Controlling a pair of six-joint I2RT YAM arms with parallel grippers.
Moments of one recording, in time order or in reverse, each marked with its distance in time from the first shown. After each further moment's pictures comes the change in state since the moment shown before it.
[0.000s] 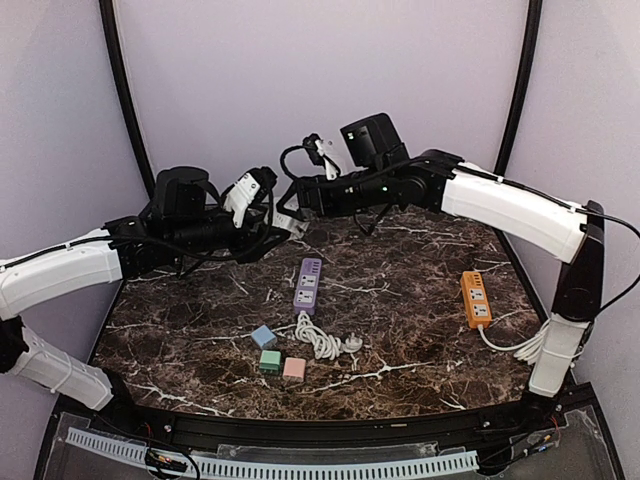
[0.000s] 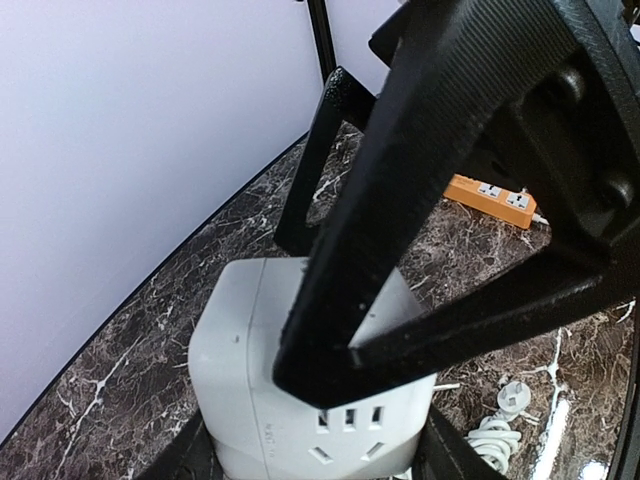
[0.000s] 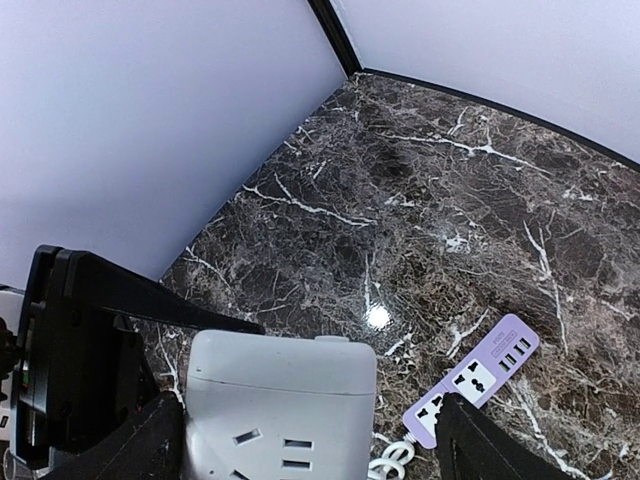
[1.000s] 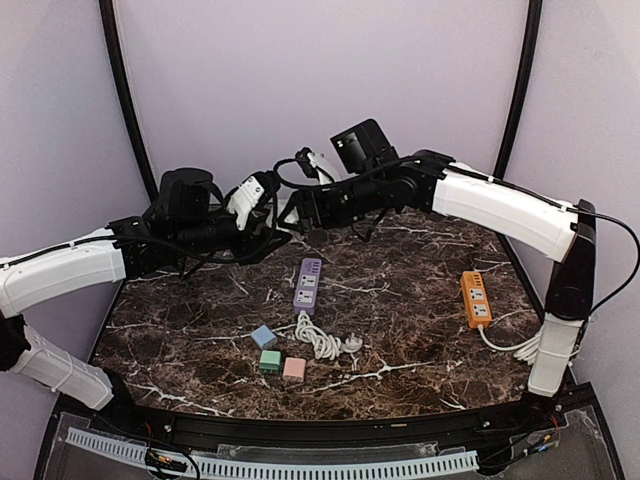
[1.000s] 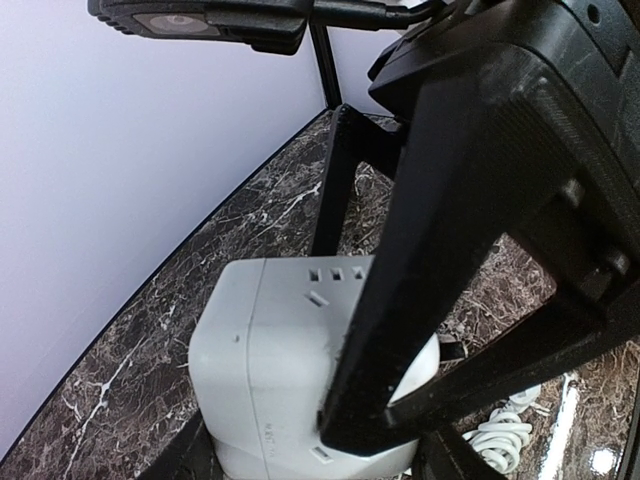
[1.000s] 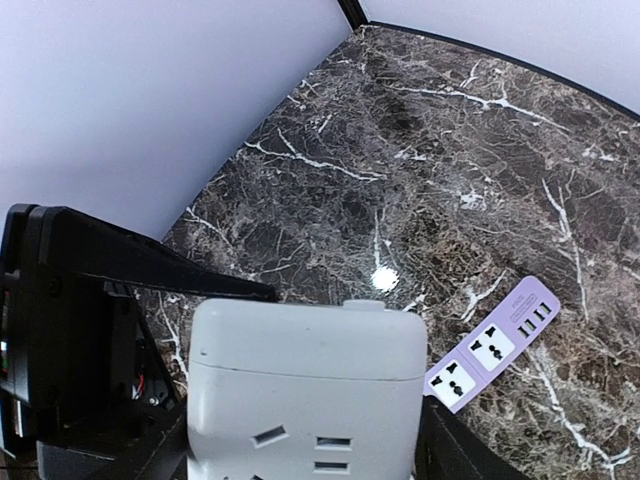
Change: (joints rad) left arm 0.000 0.021 0.002 0.000 -0.002 0.037; right arm 0.006 0.046 0.045 -0.108 -0.036 0.000
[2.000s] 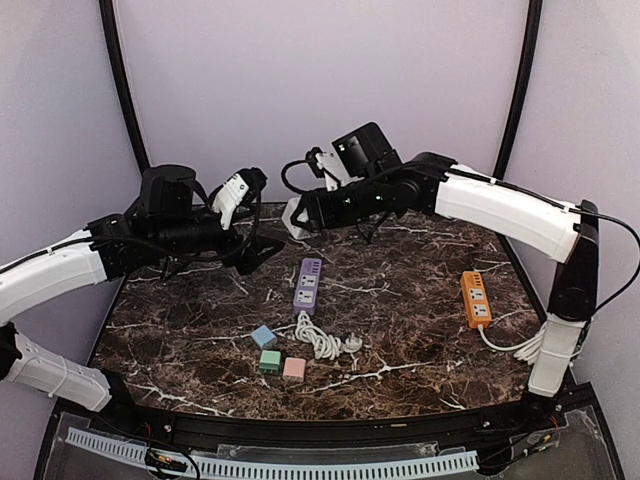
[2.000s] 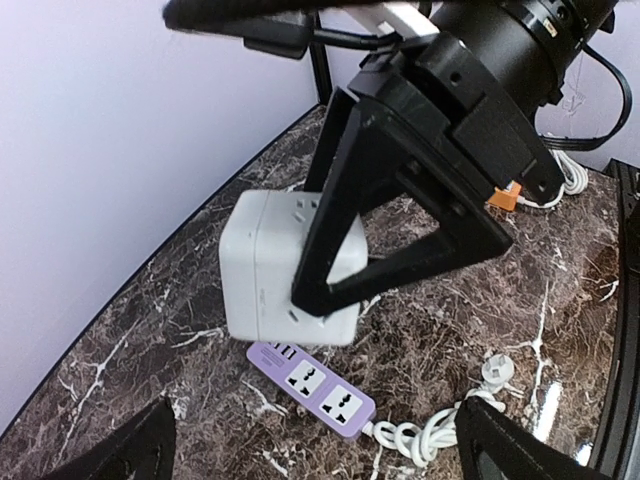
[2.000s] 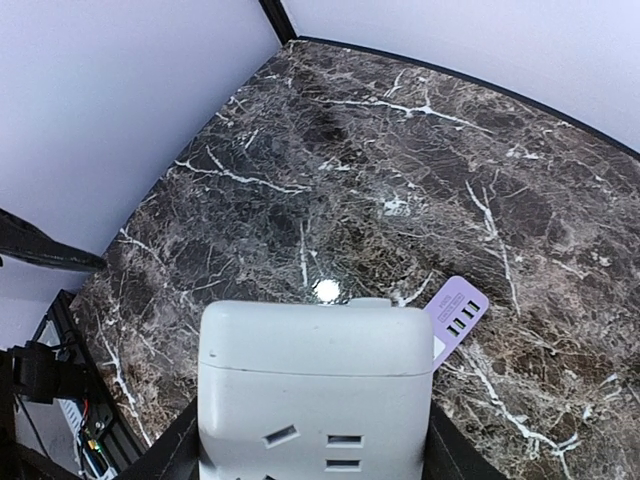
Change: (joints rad) left arm 0.000 -0.093 0.002 -0.100 0.014 -0.024; right arm 0.005 -0.016 -0.030 -0.005 0.156 -0.021
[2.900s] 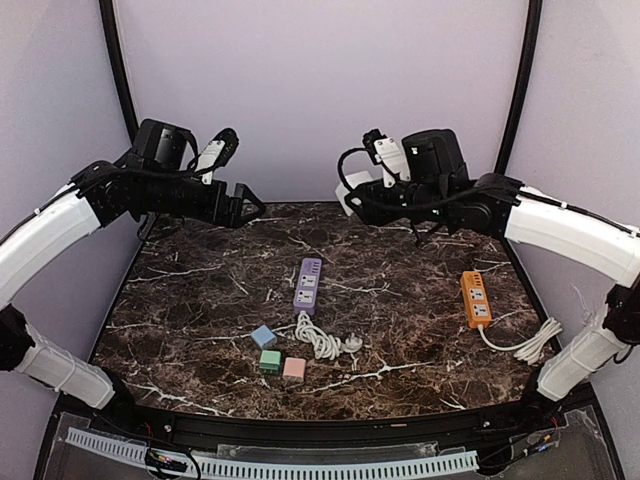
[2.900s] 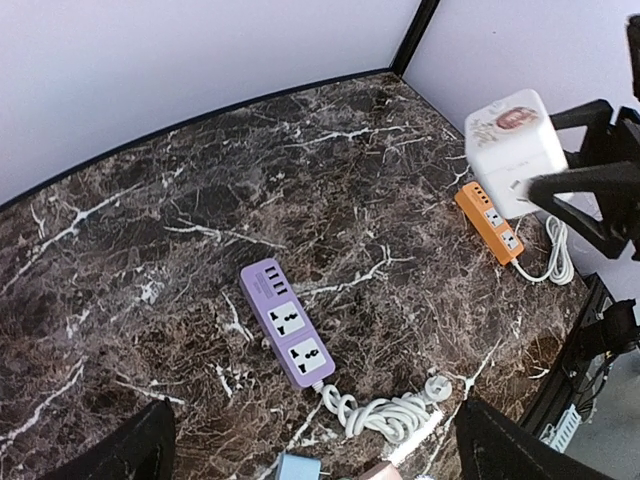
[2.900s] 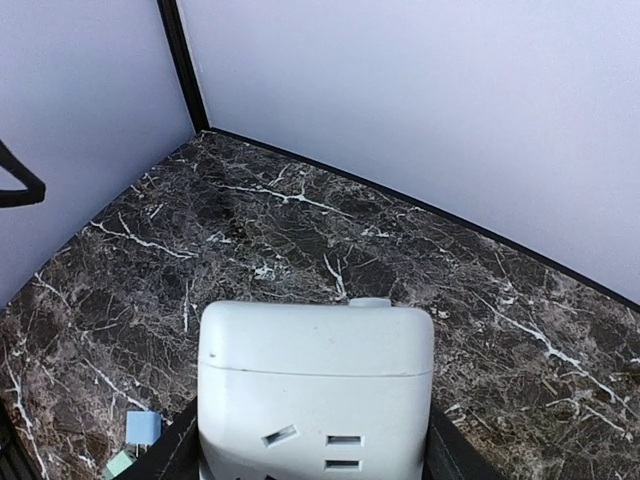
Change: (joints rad) left arm 0.123 0.102 0.353 -0.456 0.017 -0.426; right arm -0.047 -0.356 -0.393 0.234 0.276 -0.206
